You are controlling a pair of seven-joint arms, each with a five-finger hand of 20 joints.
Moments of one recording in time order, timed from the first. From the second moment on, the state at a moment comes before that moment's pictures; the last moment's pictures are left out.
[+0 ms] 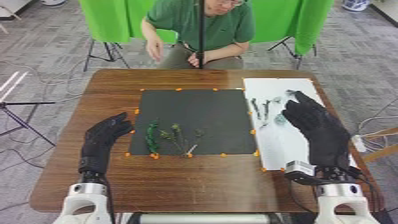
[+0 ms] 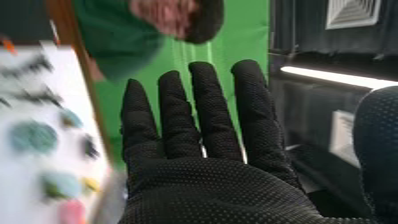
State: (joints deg) left arm 121.8 -75.8 -92.0 -118.0 66.5 9.0 11.5; right arm -124.5 -79.2 97.3 -124.1 -68.2 -1.6 -14.0
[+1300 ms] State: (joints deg) left arm 121.9 -76.0 -92.0 -117.6 67.0 8.3 12.8; right arm -122.4 -80.4 98.3 -122.4 -63.6 -0.2 -13.6
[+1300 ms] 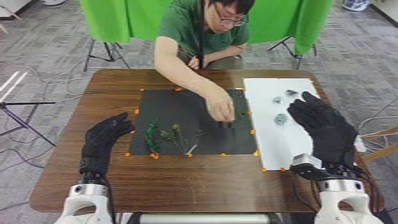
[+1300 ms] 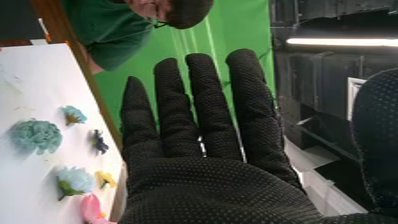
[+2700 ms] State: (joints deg) left arm 121.7 -76.0 -92.3 -117.6 66.4 8.3 12.6; right arm -120.4 -77.4 94.9 -124.2 -77.6 13.0 -5.2
